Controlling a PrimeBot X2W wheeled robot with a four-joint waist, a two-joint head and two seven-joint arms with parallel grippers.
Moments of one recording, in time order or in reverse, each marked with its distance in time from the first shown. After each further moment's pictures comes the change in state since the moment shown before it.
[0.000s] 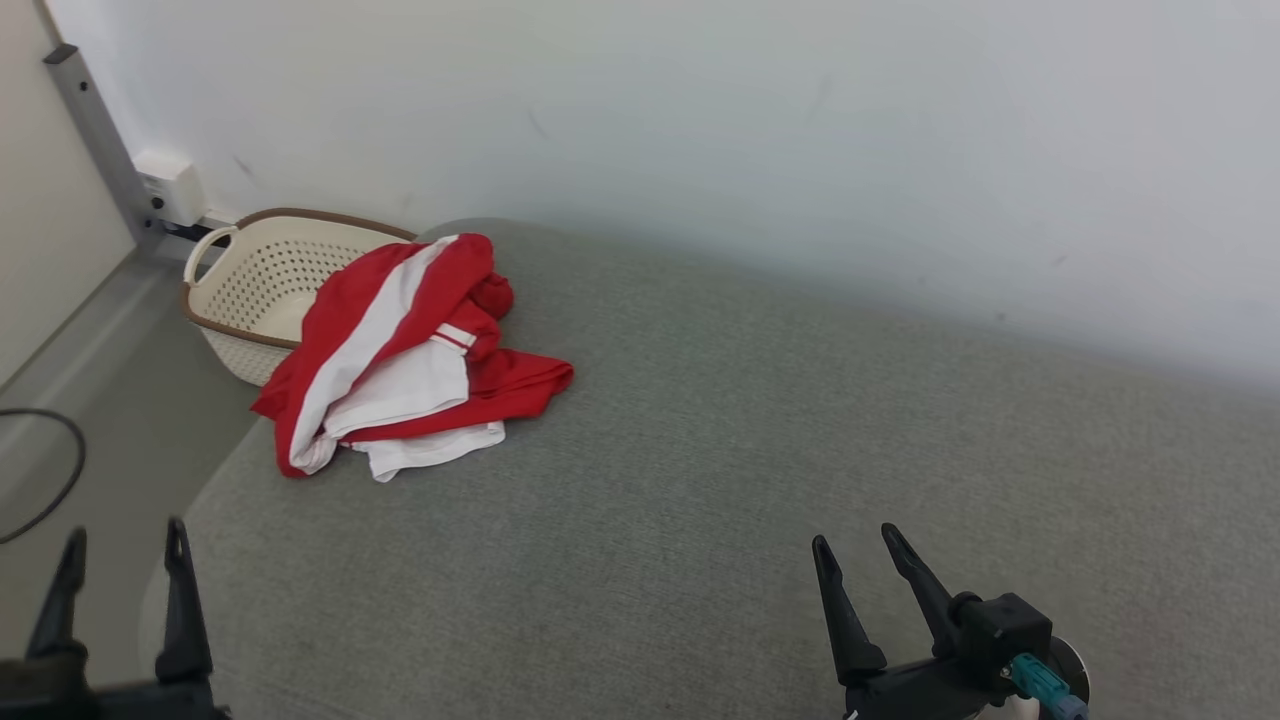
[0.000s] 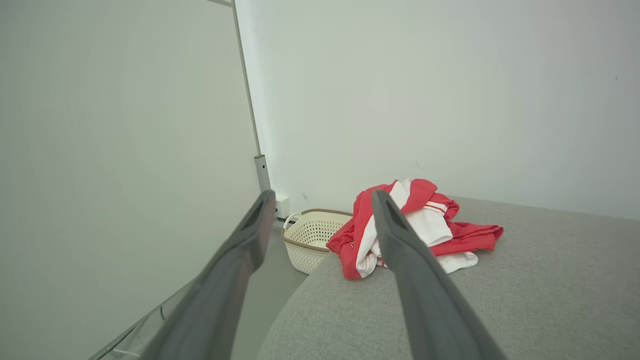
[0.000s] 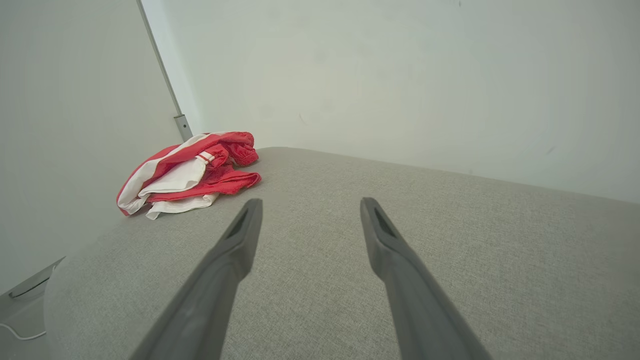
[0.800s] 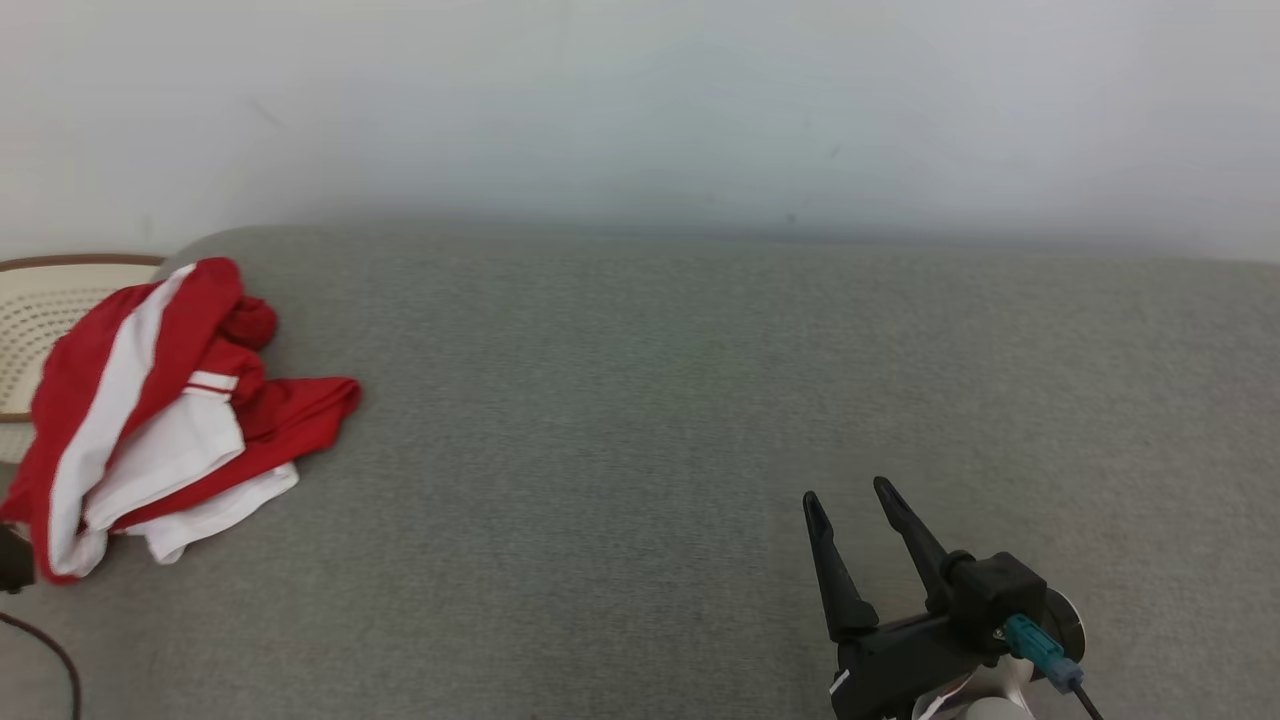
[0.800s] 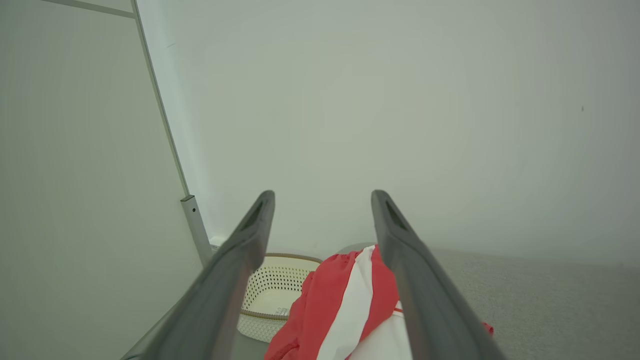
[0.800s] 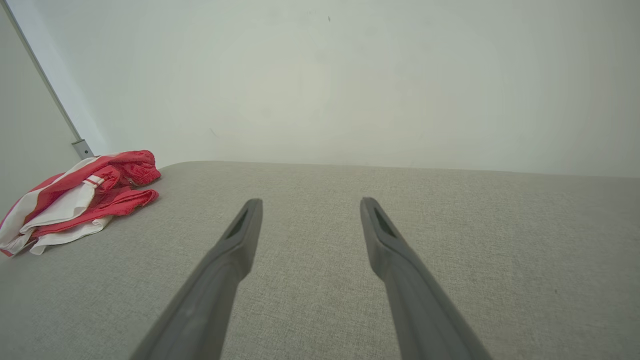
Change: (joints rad) left arm -0.416 0.189 0.085 0.314 -0.135 -0.124 0.054; right arm -0.068 0.000 0.011 -0.009 -0.024 0.000 0.003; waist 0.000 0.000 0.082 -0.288
